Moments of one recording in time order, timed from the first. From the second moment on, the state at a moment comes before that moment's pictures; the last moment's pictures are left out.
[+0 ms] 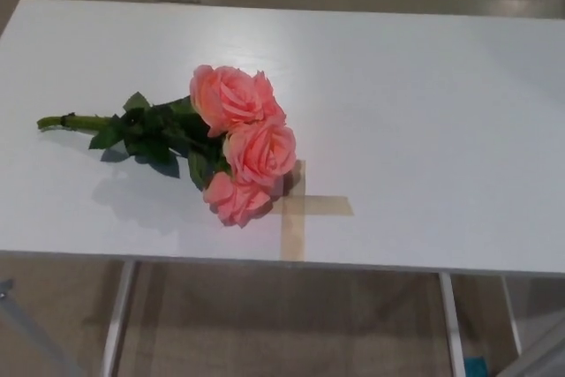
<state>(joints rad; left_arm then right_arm) -0.12 0.45 -0.05 1.24 0.11 -0.16 -0.13 -0.19 -0.25 0.02 1.30 -0.19 -0.12 -0.07</state>
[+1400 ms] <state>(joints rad) 0.41 0.74 0.22 -0.06 -0.22 -0.20 -0.59 -0.21 -0.25 0.02 1.31 -0.19 -0.14 -0.08</state>
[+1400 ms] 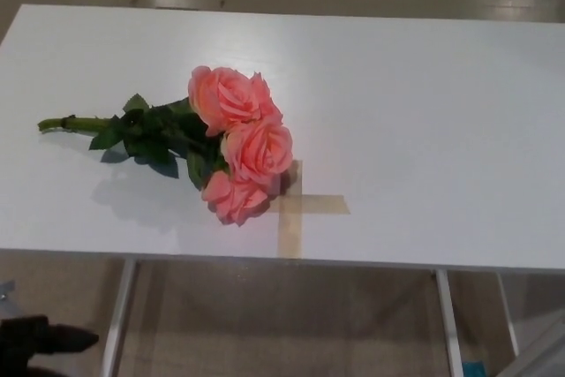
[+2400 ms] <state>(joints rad) -0.41 0.77 0.11 -0.18 -0.21 -0.09 -0.52 -0.24 -0.25 0.03 1.31 -0.19 -0.14 -0.08</state>
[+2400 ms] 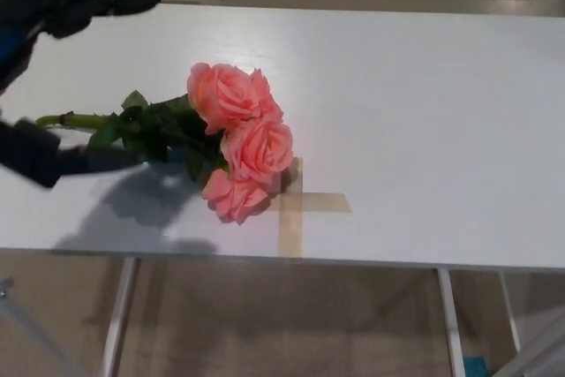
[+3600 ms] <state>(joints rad) -0.83 0.59 -0.35 0.57 0.34 0.07 -0.37 -0.25 -0.25 0.02 1.31 -0.19 -0.14 -0.07</state>
